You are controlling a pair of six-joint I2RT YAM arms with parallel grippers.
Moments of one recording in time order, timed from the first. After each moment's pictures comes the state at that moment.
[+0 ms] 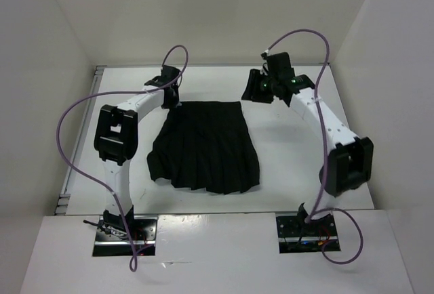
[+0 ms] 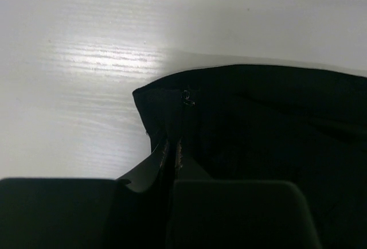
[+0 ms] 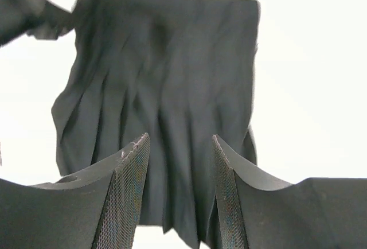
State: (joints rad) left arm -0.25 2.11 1.64 -0.49 -0.21 -0.34; right arm 0.35 1.60 1.50 -0.66 -0.18 0.43
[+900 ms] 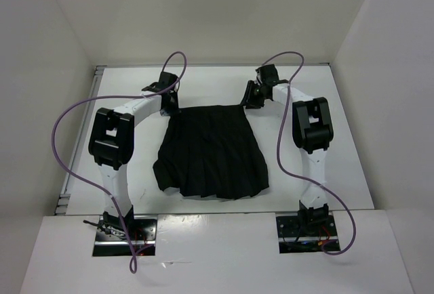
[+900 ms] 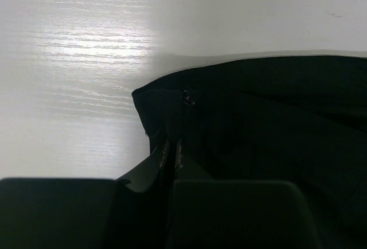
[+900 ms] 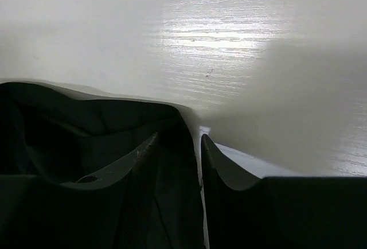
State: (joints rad) left arm -0.25 2.02 1.48 -0.45 -0.13 -0.34; right arm 0.20 2.23 1.68 -0.35 -0.32 0.45
